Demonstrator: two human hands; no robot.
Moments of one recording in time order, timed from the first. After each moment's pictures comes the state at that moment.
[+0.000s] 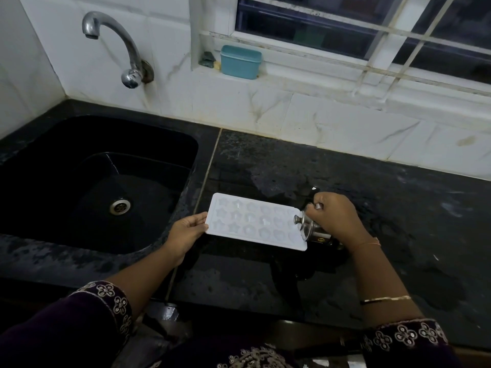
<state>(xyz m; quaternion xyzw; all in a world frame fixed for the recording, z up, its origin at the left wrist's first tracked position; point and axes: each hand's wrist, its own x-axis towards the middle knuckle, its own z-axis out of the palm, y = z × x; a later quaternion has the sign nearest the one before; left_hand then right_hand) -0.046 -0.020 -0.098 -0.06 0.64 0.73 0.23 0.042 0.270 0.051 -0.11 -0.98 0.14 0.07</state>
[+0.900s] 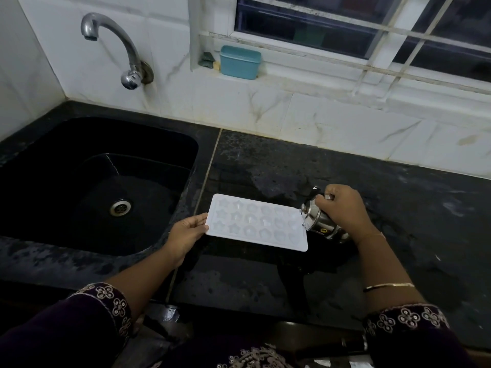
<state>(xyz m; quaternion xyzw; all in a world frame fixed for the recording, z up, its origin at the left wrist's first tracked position) -0.042 -0.019 -0.089 -0.07 0.65 0.73 0.23 0.033 0.289 0.054 -0.16 -0.95 0.22 0.12</state>
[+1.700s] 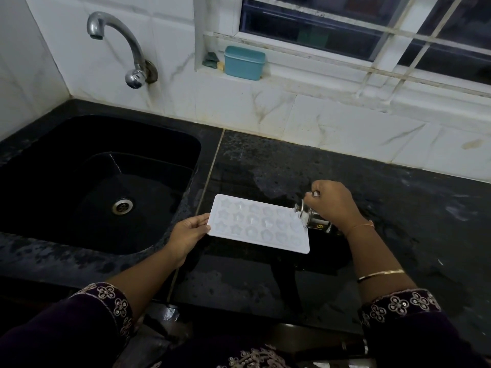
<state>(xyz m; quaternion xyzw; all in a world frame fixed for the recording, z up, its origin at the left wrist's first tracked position) -0.041 -0.017 -0.088 -0.08 0.64 0.73 0.22 0.008 0.274 0.057 -0.11 -0.98 0.12 0.06</state>
